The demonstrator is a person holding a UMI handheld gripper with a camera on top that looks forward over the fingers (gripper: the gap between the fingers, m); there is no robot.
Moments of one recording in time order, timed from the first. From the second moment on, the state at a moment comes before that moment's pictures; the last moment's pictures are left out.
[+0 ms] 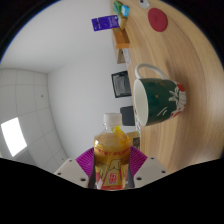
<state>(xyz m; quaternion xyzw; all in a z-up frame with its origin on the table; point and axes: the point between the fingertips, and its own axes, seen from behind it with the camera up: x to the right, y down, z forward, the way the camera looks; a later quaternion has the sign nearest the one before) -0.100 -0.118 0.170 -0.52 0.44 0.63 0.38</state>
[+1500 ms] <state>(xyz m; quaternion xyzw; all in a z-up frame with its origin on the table) 0.239 -0.086 0.095 -0.74 0.07 -0.07 0.67</state>
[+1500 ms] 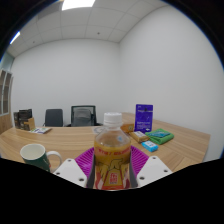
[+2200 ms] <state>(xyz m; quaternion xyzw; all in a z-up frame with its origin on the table) 0.145 -0.296 0.134 -0.76 0.06 0.04 0.65</state>
